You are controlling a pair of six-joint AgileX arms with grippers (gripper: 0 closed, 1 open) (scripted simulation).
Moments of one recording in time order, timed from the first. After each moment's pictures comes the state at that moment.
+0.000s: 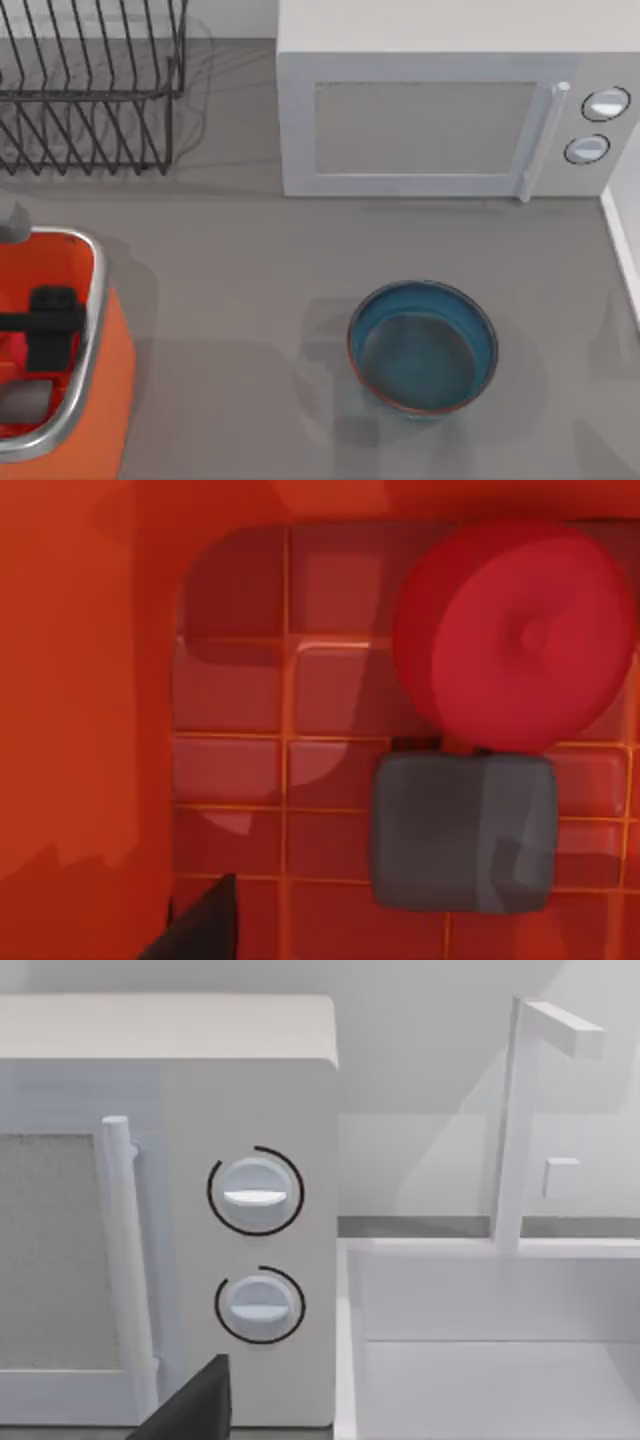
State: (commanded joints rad) left arm -0.15 1.17 0.79 -0.93 -0.10 -0.13; right arm 0.00 0.00 0.00 0.00 0.00 0.00
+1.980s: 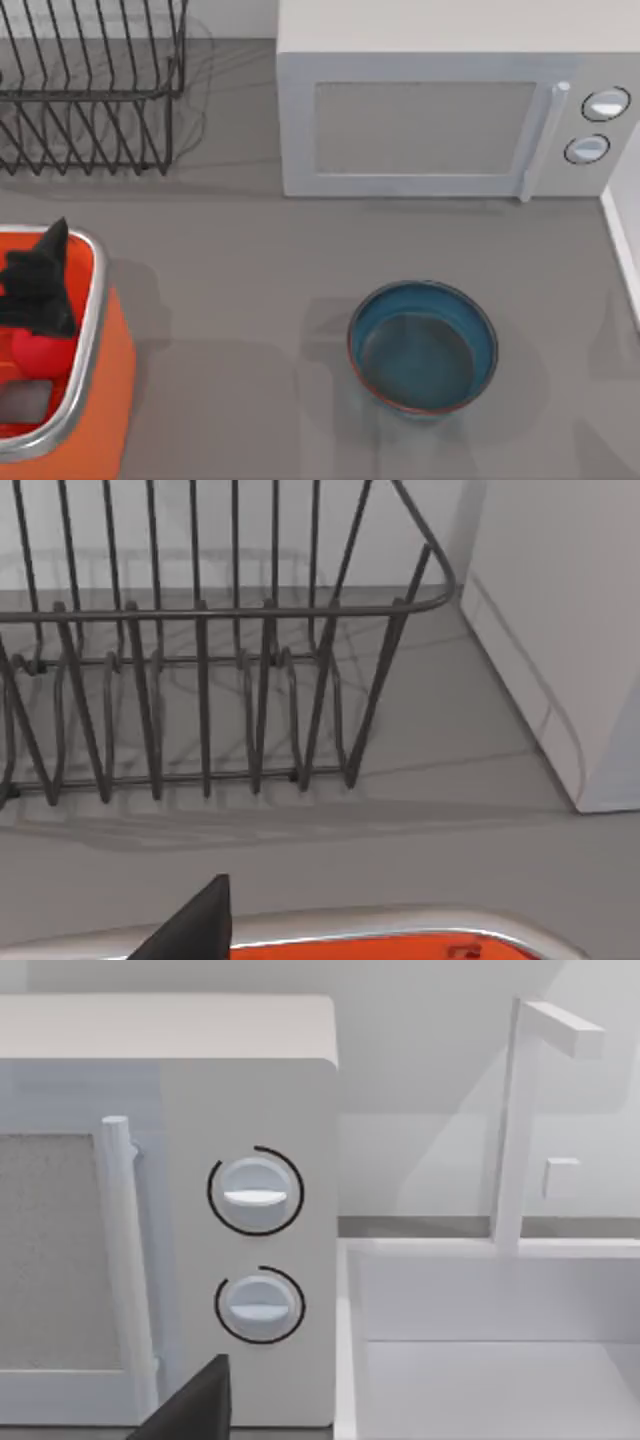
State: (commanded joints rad) left arm -0.21 0.44 0.40 -0.26 0.00 -0.08; right arm 0.00 0.00 0.00 0.00 0.00 0.00
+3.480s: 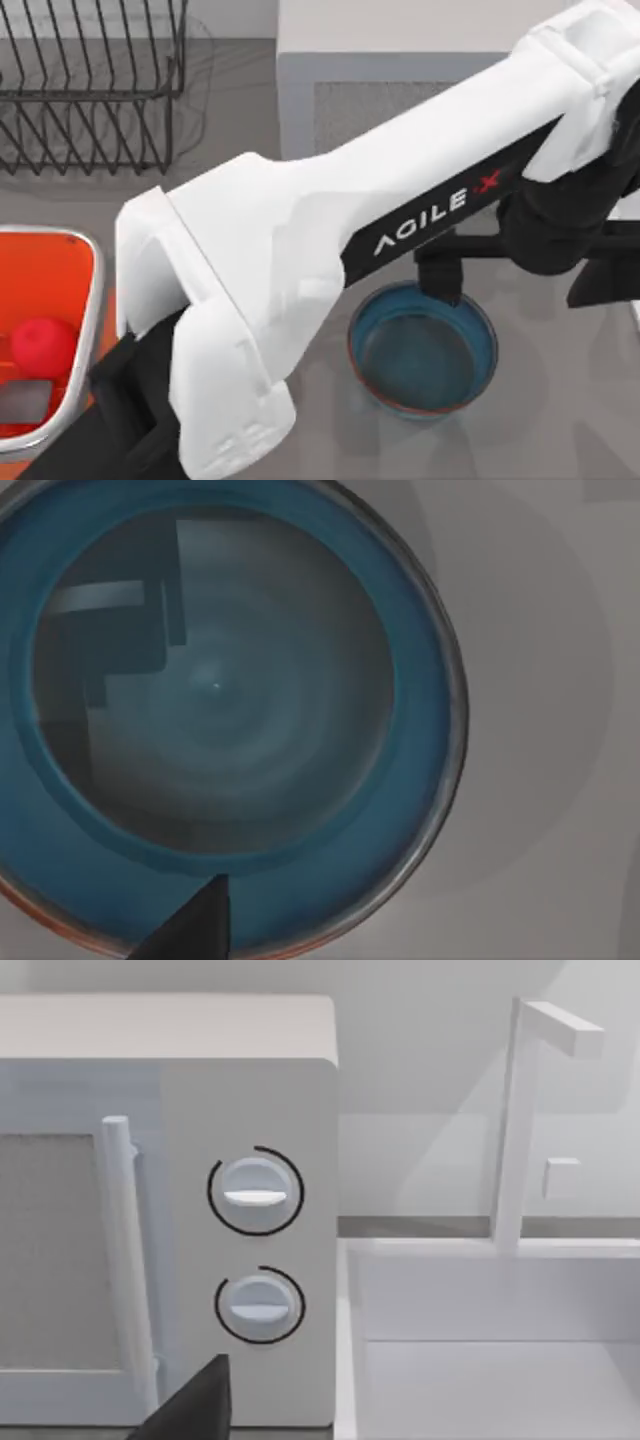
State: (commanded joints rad) left arm -1.06 2.55 2.66 -1.62 -0.08 -1.01; right arm 0.00 0.00 0.00 0.00 0.00 0.00
